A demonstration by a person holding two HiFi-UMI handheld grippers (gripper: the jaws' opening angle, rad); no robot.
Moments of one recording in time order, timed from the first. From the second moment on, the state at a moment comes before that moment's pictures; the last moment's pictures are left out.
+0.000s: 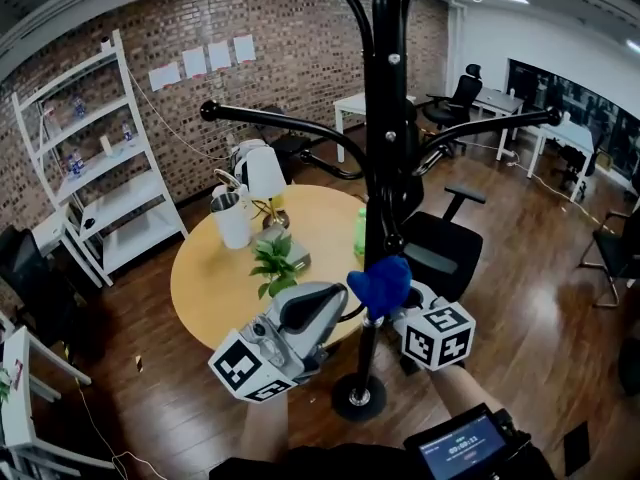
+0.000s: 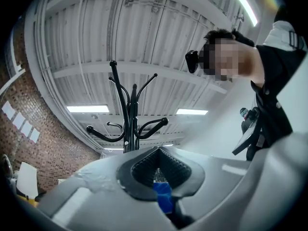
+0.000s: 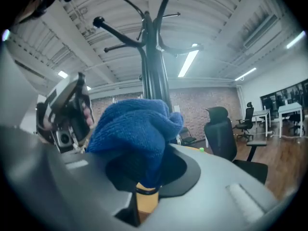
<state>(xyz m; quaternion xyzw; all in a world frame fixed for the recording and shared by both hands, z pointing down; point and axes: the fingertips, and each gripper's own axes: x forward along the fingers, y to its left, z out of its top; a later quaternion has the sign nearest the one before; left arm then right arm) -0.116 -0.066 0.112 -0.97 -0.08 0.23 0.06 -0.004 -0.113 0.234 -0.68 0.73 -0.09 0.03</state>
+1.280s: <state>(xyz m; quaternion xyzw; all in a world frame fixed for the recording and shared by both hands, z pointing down) -0.141 -0.143 0.096 -0.88 -0.40 0.23 0.05 -0.056 -0.130 0.093 -0.88 0.46 0.10 0.06</state>
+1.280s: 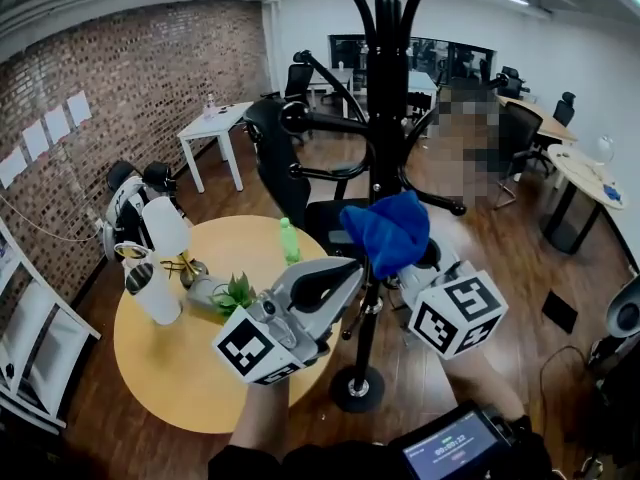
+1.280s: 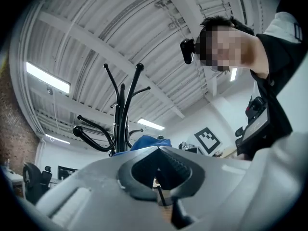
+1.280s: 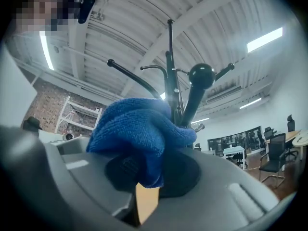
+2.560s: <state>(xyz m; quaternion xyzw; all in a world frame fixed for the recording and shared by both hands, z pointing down) -0.162 -0.200 0.059 -0.78 -0.56 0.29 0.05 -0.110 -0.185 -0.033 -0.91 0.35 0.22 0.07</state>
